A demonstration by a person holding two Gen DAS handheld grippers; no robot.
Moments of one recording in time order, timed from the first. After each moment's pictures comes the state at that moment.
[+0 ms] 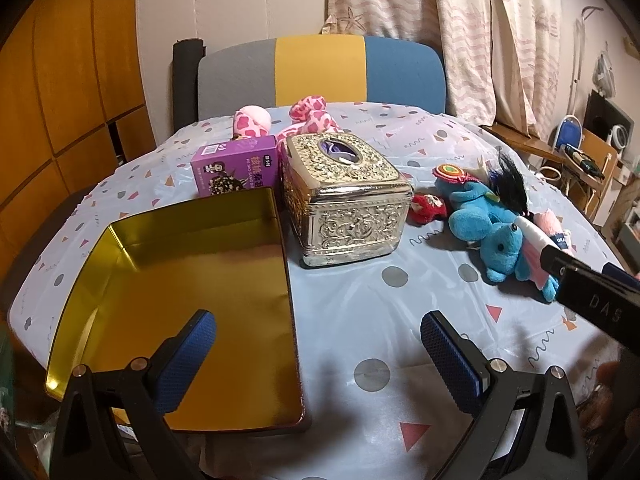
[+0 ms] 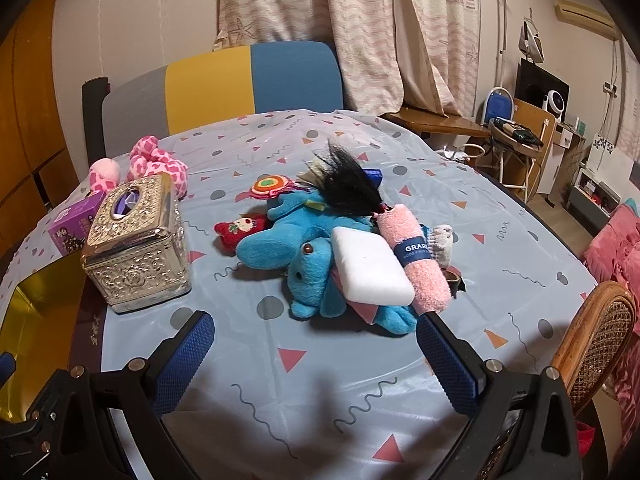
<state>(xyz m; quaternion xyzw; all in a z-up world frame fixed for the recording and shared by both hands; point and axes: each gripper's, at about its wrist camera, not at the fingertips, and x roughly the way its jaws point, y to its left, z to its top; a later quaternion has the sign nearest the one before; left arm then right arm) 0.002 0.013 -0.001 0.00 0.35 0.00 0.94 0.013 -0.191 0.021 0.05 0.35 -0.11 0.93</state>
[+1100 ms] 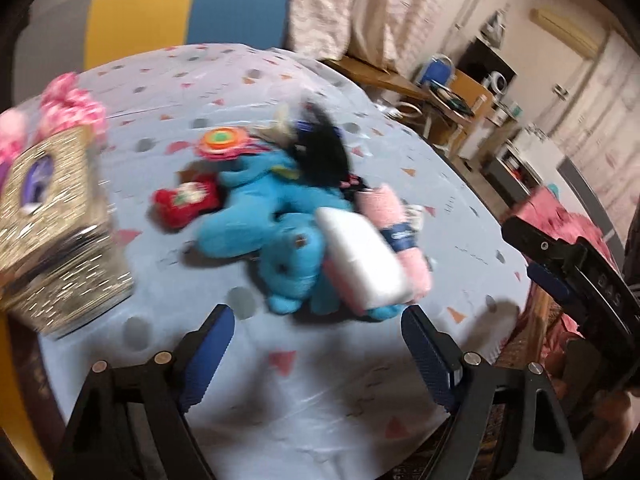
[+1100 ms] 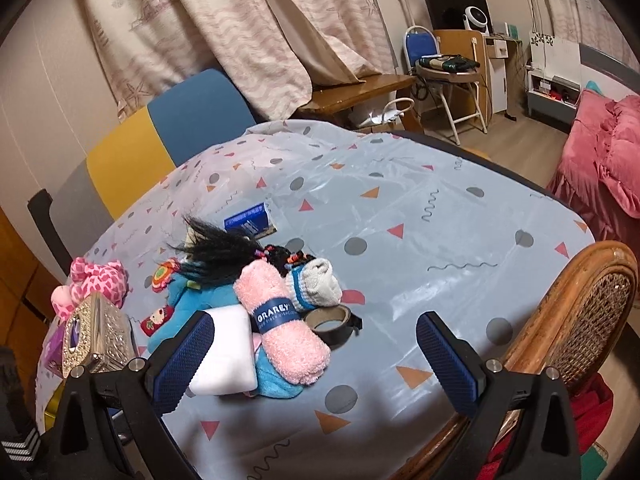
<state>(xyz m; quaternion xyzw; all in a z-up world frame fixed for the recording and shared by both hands) 0.107 -0.143 0.003 -0.02 0.47 -0.29 0.84 0.012 -0.360 0.042 0.23 0.33 -0.18 0.90</state>
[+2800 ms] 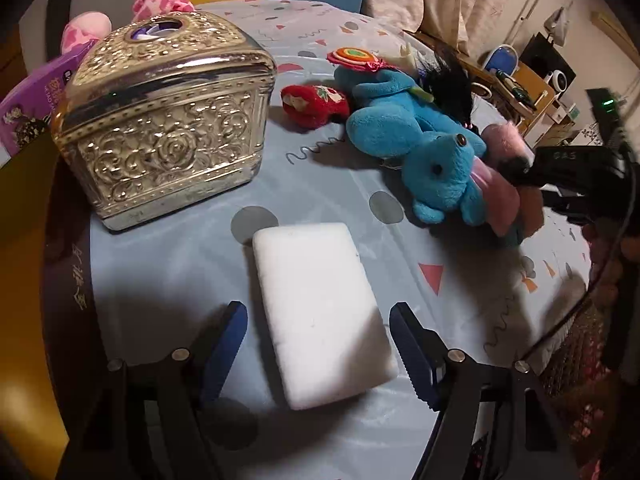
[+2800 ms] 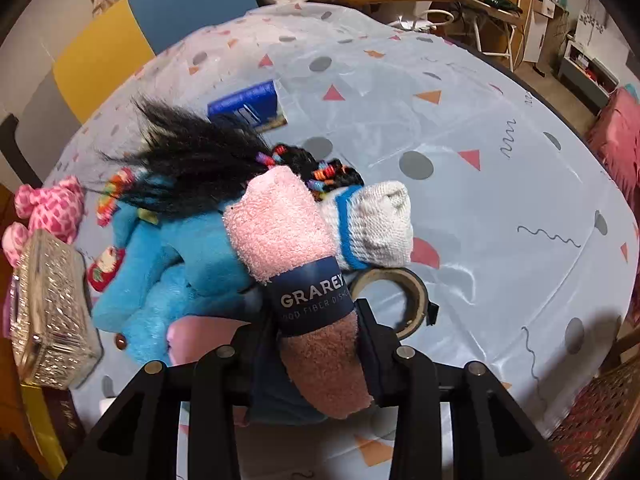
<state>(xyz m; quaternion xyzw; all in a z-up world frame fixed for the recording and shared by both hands) 0.093 -0.053 -0.064 -0.01 0.52 -0.18 0.84 0.118 -0.345 -0.037 0.20 0.51 -0.14 0.82</state>
